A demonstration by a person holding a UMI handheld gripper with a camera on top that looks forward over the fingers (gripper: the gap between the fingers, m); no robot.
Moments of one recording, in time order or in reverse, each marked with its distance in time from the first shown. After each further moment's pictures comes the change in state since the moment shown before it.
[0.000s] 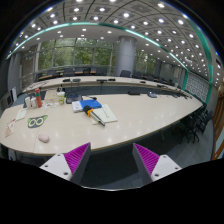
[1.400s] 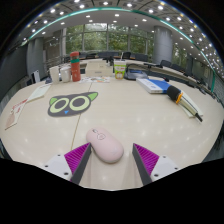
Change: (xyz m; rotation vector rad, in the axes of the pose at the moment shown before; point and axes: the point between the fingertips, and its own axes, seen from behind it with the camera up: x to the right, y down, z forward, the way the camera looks) arm -0.463 0.094 0.266 -0.117 -0.318 -0.112
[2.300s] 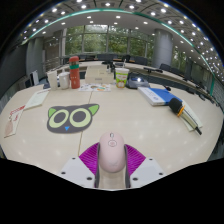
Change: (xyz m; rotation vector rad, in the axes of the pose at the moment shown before) arm -0.011 -0.058 0.014 0.019 0.030 -0.020
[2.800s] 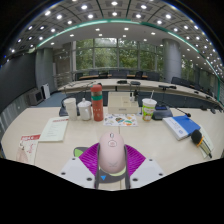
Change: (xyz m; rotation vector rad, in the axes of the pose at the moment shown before) arm -0.125 -0.163 0.020 0.165 -0.133 0.006
